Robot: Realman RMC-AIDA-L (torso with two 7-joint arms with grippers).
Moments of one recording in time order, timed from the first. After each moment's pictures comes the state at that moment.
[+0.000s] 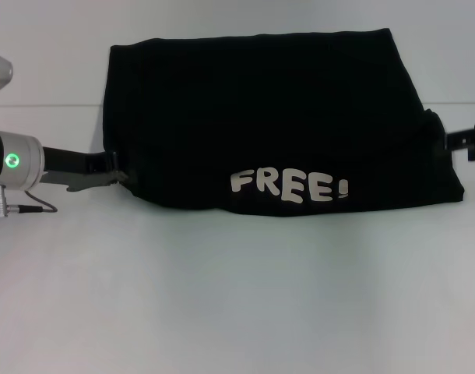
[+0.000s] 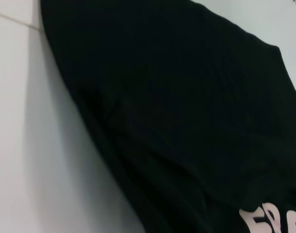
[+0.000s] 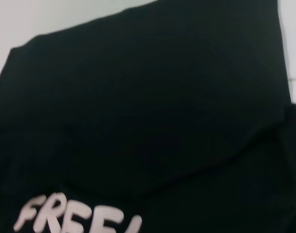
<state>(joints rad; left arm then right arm) -0.79 -2.00 0.56 0.60 2.48 1.19 -2.47 0.77 1.88 -0.69 -0.74 -2.50 -1.28 2.51</state>
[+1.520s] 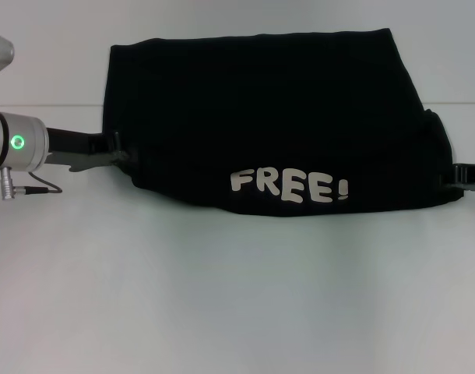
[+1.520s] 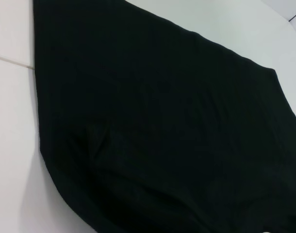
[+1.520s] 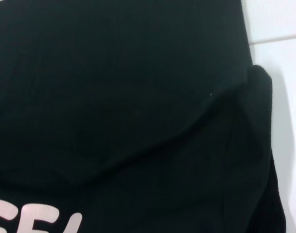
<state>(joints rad) -0.82 -2.00 0.56 0.60 2.47 1.14 -2.47 0.76 1.94 -0.78 -0.55 -2.52 -0.95 2.49</state>
